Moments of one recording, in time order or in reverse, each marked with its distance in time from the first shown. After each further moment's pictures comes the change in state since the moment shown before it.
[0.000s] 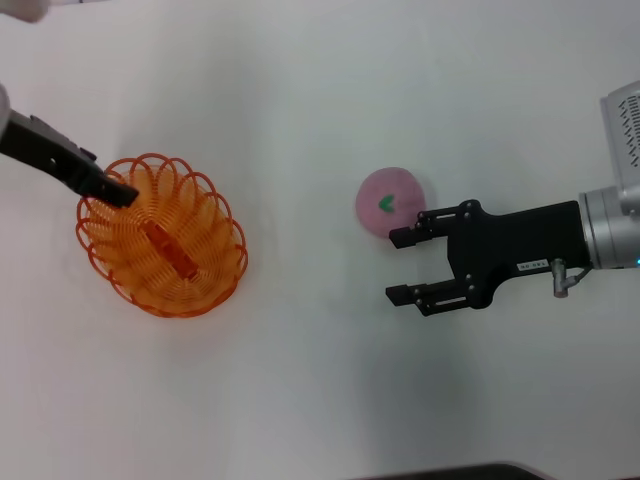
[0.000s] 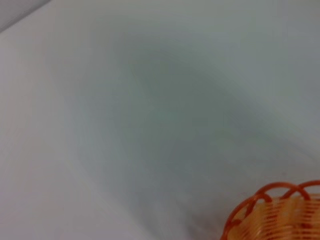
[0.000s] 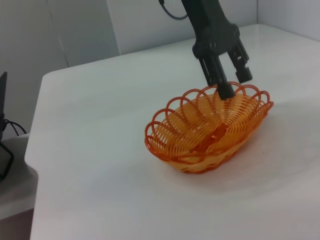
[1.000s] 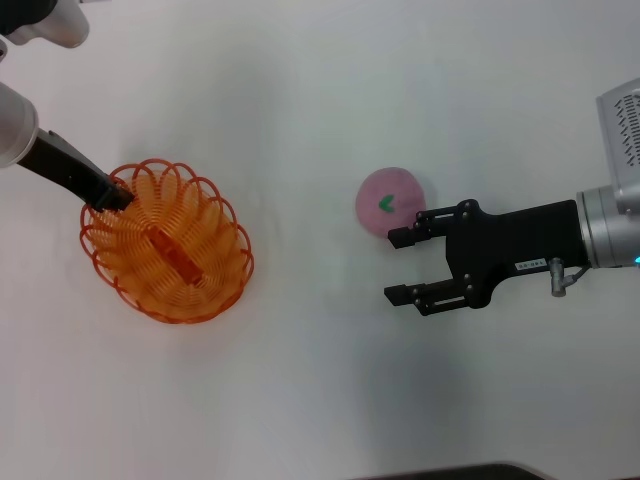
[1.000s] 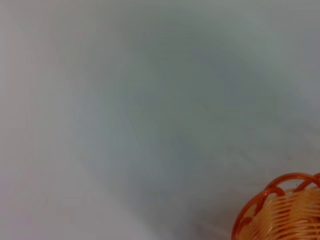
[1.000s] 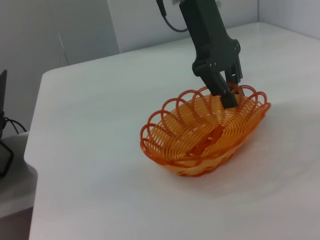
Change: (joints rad) left arm -0.025 -0.037 0.020 -0.043 0.079 -0.049 -0.022; right arm 0.004 0.000 -0.008 0.000 0.000 0.006 0.004
